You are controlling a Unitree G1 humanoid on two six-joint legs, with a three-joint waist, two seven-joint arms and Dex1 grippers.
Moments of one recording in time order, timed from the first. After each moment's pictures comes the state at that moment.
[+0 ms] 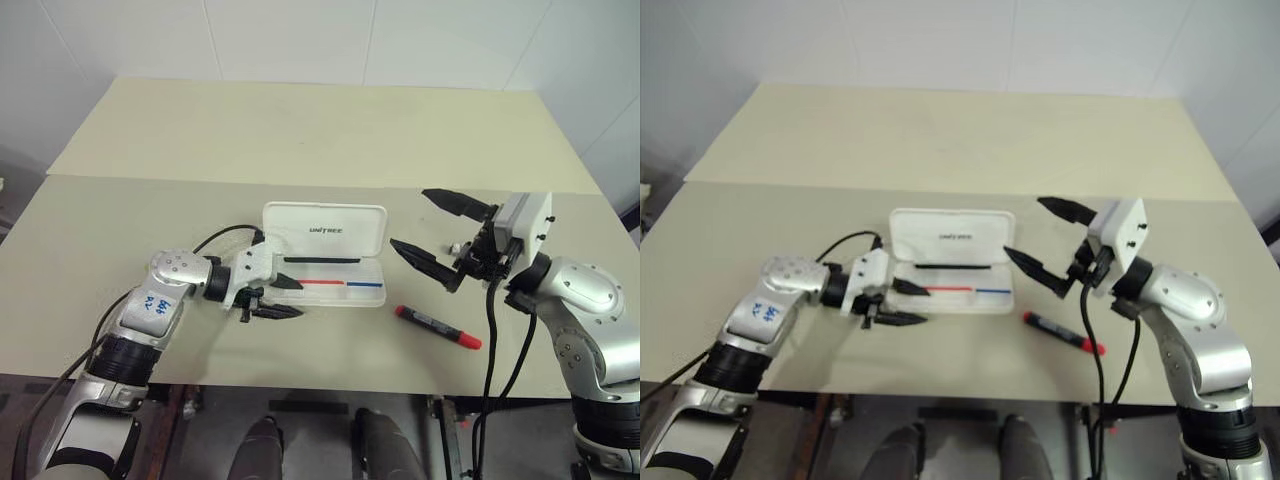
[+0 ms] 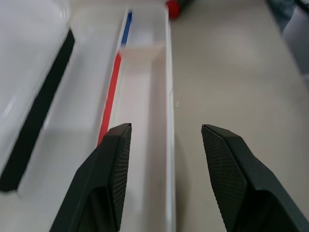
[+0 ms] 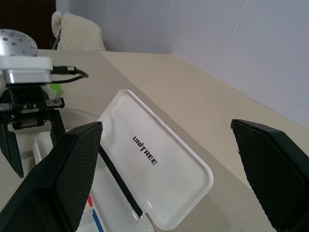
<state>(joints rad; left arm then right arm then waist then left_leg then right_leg) -0.54 0.63 -0.17 0.02 -0.20 0.31 -1.23 -0.30 -0.62 -0.15 -0.41 0.53 0.29 0.79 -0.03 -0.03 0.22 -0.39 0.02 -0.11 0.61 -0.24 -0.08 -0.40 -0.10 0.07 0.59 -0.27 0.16</state>
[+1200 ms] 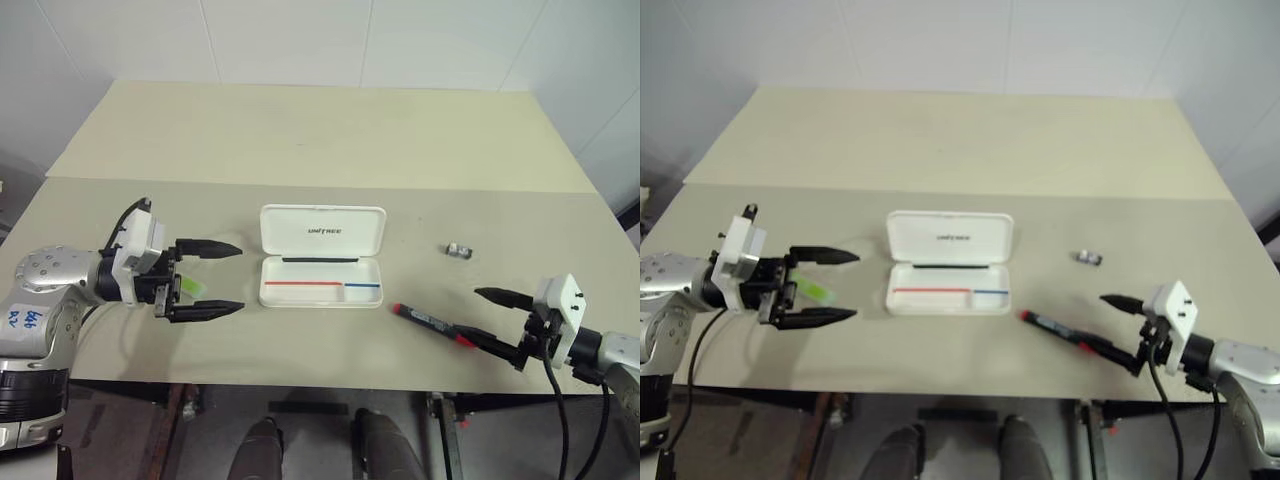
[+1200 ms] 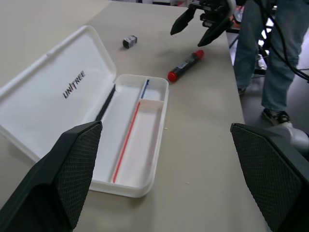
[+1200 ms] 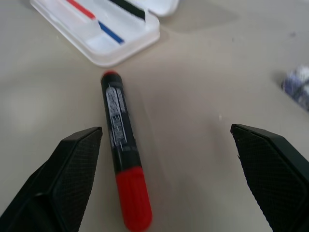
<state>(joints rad) -0.34 0.85 0.21 -0.11 -0.57 0.39 -1.35 0.10 -0.79 -0.32 -0.12 0.49 0.25 1.07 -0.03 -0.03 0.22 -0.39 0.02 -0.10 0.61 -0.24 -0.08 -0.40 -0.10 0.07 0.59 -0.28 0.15</state>
